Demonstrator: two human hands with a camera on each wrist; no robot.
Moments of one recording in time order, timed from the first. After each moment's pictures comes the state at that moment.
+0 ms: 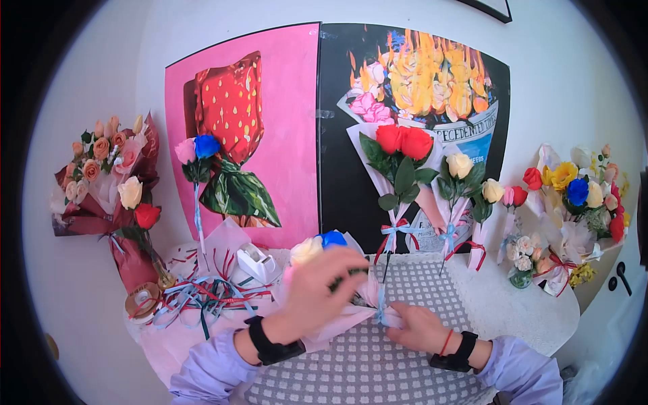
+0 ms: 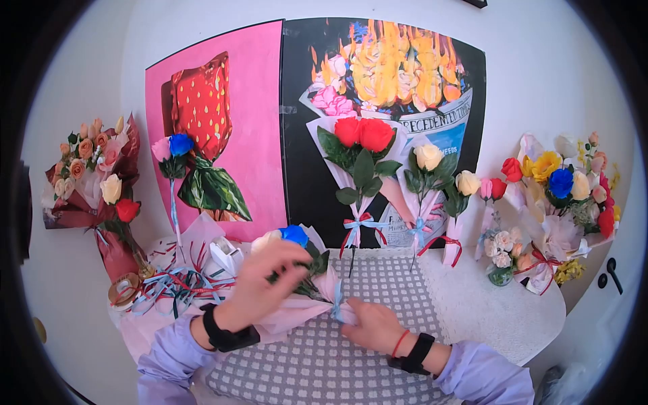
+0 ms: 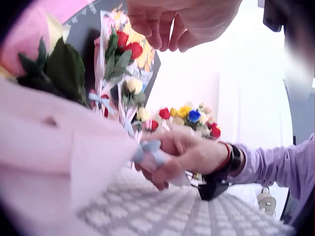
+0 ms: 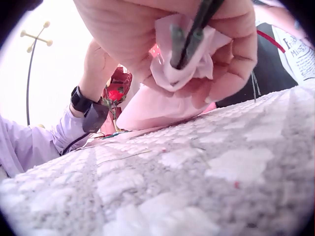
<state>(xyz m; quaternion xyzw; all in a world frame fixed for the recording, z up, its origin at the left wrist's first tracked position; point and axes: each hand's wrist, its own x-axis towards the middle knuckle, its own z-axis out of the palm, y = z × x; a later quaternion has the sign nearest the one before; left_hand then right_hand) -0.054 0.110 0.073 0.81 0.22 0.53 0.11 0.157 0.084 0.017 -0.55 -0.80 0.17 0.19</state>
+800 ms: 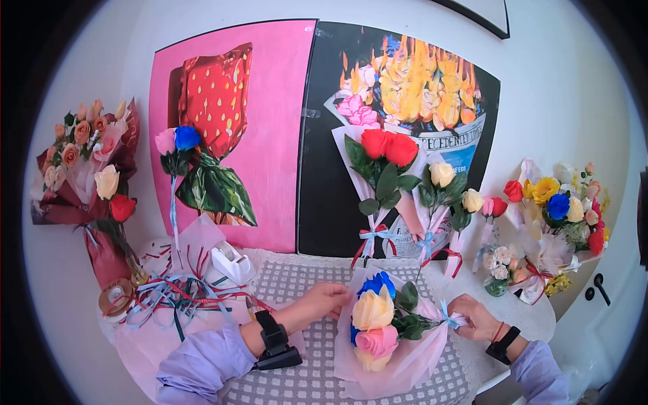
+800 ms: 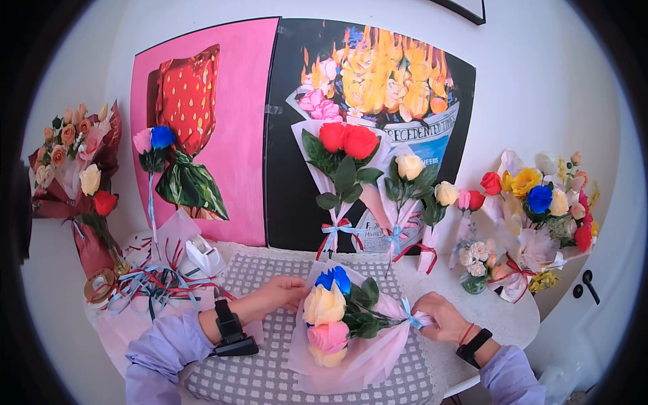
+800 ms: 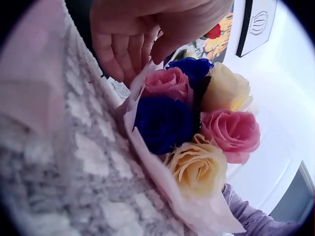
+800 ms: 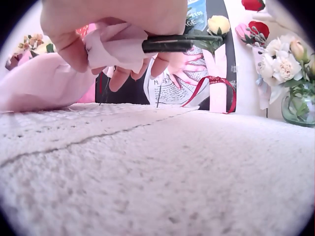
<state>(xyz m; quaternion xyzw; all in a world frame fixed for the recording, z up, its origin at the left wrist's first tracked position) -0.028 0.177 -0.008 0.65 0.34 0.27 0.62 0.314 0.065 0.029 -0.45 -0.86 0.07 0.22</state>
